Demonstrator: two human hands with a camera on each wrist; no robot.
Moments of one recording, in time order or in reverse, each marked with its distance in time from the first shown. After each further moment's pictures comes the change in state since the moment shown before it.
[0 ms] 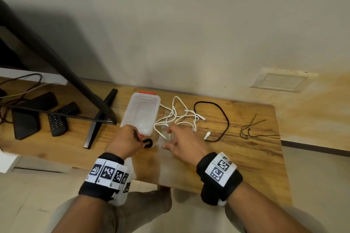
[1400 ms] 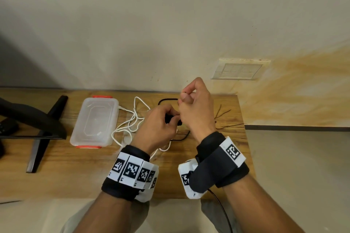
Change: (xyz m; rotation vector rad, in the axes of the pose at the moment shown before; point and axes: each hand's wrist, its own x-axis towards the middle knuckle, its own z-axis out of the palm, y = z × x) left_hand -0.011 0.155 0.064 -0.324 -0.080 0.668; right_hand -0.015 0.035 -0.101 0.590 0.746 0.322
